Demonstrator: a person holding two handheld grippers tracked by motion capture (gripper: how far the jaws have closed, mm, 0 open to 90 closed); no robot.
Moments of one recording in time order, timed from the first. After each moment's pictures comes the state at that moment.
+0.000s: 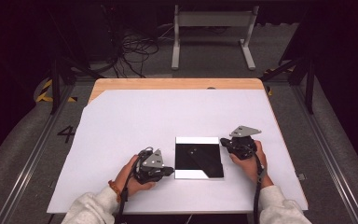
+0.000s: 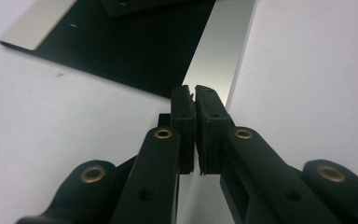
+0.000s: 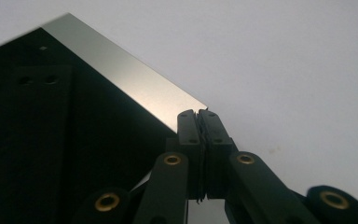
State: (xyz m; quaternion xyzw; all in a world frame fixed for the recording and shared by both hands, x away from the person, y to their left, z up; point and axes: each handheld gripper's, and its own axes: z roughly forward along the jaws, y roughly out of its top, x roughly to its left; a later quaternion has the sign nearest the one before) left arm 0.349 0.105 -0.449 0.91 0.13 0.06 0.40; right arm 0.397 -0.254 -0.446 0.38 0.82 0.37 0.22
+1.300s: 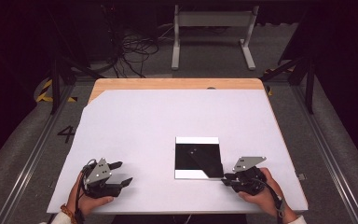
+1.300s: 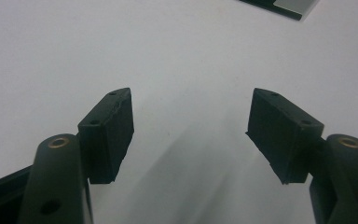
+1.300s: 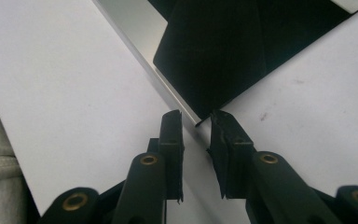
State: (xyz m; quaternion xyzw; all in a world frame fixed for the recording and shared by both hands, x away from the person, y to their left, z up) left arm 0.308 0.220 -0.460 0.85 0.26 0.16 0.42; right arm 0.306 -0.249 -0.442 0.31 0.89 0.31 0.10
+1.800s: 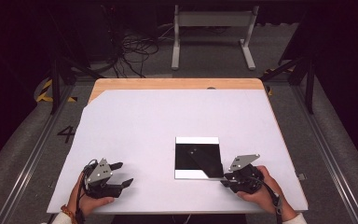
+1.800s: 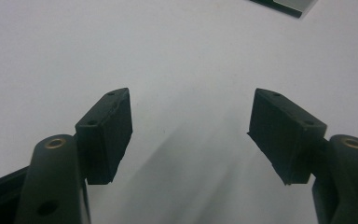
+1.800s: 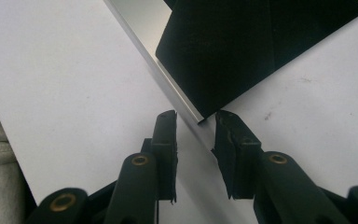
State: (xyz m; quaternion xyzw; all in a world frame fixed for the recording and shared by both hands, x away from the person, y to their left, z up) left arm 0.307 0.220 -0.463 0.86 0.27 0.15 0.41; right arm 0.311 -0.242 -0.438 0.29 0.91 0.27 0.09
